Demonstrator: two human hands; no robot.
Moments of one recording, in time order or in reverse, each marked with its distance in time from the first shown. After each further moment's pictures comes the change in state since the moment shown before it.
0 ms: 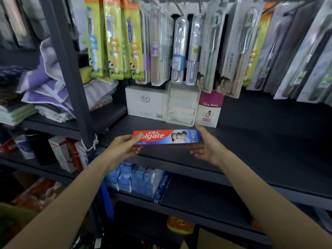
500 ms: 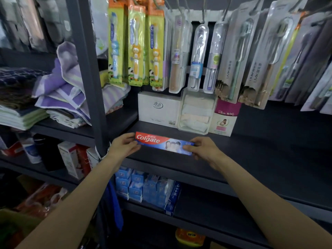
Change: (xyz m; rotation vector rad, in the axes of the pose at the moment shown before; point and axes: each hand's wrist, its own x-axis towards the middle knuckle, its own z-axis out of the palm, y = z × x) left_hand 0.034 -0.003 -0.052 -0.034 0.205 0.099; right_hand 0.045 -0.002 0.055 -0.469 0.020 -0.273
